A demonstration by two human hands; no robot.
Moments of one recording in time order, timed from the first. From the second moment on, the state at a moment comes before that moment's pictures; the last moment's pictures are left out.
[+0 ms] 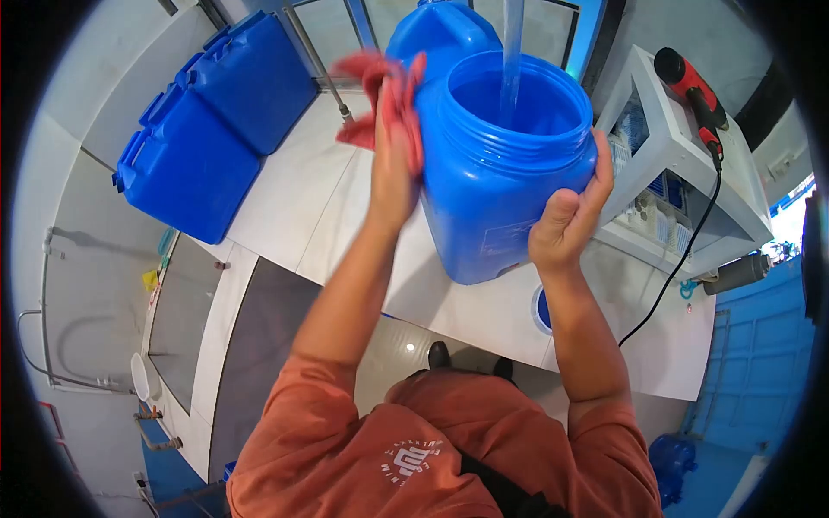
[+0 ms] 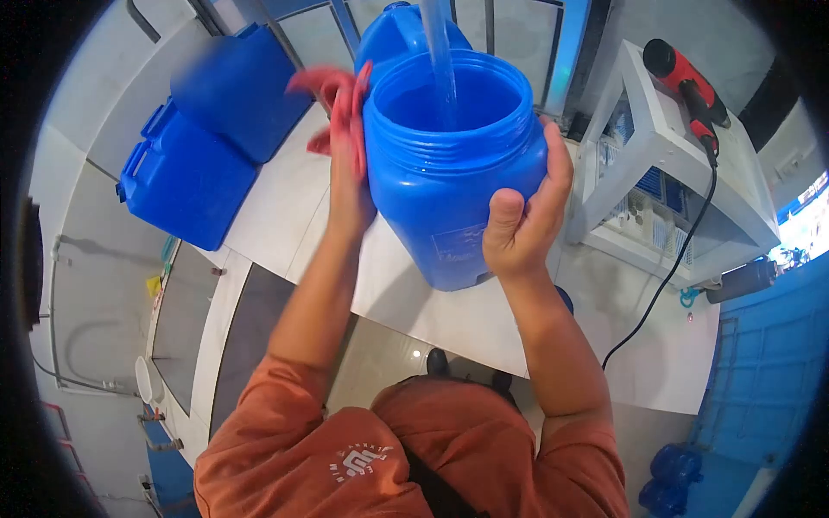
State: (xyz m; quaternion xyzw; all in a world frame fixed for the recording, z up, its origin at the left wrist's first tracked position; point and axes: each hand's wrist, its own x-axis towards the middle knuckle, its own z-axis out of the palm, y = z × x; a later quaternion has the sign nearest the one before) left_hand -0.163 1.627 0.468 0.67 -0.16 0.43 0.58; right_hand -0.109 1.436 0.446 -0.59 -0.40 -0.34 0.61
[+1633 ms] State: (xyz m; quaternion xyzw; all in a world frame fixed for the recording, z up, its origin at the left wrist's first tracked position) left_hand -0.161 1.618 0.433 0.62 0.09 0.41 0.66; right_hand -0.111 1.416 0.443 -0.62 -0.41 -0.33 0.59
